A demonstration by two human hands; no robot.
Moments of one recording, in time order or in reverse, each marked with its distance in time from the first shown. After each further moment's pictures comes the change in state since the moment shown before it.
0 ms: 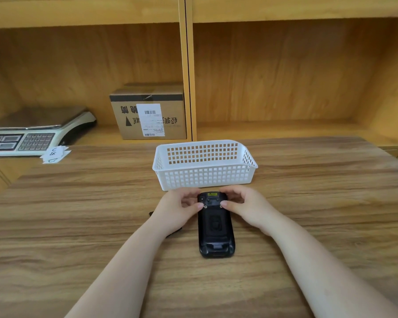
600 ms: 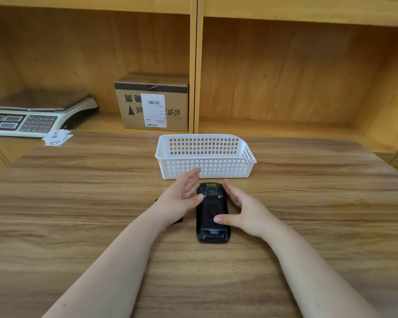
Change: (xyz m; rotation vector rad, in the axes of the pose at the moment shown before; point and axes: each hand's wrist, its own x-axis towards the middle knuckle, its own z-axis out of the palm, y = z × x) left_hand -0.022 0.001 -0.001 -0.436 -0.171 0.036; right_hand -0.031 0.007 0.005 -0.017 -0.168 -0.040
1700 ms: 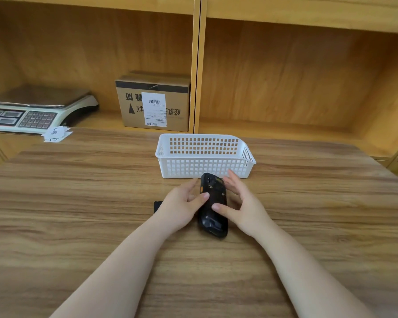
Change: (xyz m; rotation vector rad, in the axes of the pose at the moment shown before) left_hand -0.009 0.007 0.019 0.257 0.107 -0.011; right_hand -0.005 -0.008 0.010 0.032 0.162 -0.107
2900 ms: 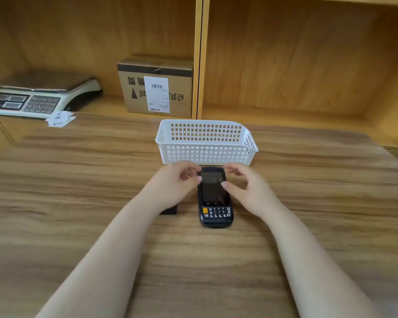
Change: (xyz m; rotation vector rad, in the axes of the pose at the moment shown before) left_hand 0.002 0.014 -0.020 0.328 0.143 0.031; right_hand 0.009 -0.003 -0.022 -0.157 0.061 -0.073
